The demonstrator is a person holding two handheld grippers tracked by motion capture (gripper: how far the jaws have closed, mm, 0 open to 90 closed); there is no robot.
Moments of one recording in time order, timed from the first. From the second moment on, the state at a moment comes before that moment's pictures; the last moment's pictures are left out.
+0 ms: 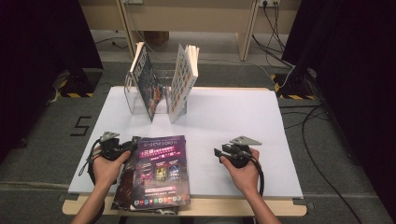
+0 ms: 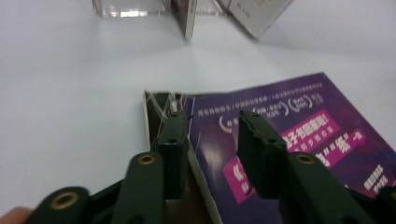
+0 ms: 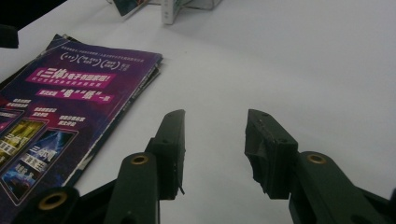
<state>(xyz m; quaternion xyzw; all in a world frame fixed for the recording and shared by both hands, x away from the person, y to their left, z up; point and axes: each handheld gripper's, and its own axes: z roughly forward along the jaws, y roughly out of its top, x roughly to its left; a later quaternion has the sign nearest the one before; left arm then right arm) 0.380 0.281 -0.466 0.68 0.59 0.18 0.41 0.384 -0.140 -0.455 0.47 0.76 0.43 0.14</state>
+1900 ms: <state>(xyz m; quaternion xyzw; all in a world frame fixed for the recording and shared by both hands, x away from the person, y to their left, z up) 0.409 0.256 -0.483 0.71 0.60 0.16 0.33 0.438 -0.051 -0.480 0.45 0.81 0.37 0.02</state>
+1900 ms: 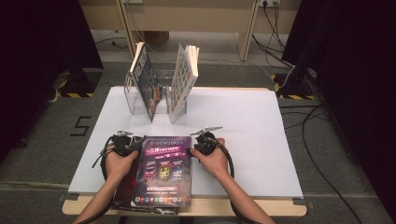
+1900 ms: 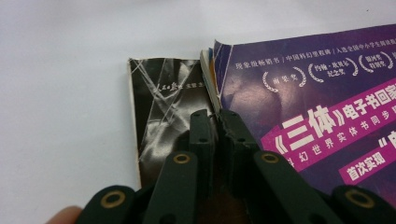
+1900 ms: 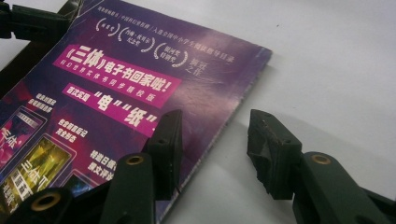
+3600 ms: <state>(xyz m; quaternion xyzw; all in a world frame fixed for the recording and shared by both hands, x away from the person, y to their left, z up) 0.391 0.247 -0.475 0.75 0.56 0.16 0.32 0.494 -0.037 -0.480 0.53 0.76 0.37 -0.01</state>
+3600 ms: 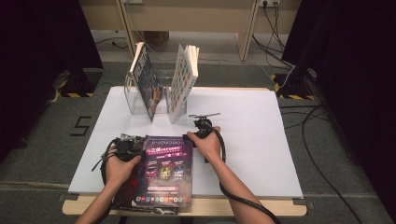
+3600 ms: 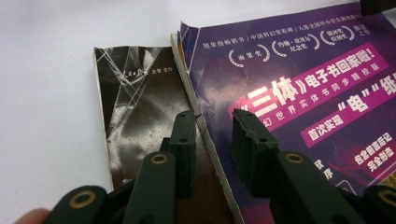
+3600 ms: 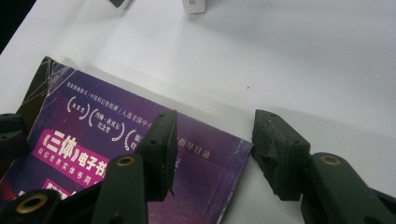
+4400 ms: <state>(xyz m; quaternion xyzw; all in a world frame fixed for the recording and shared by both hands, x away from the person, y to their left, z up) 0.389 0.236 -0.473 0.76 0.55 0.18 0.30 0.482 -0.045 -0.479 0.55 0.75 0.36 -0.07</state>
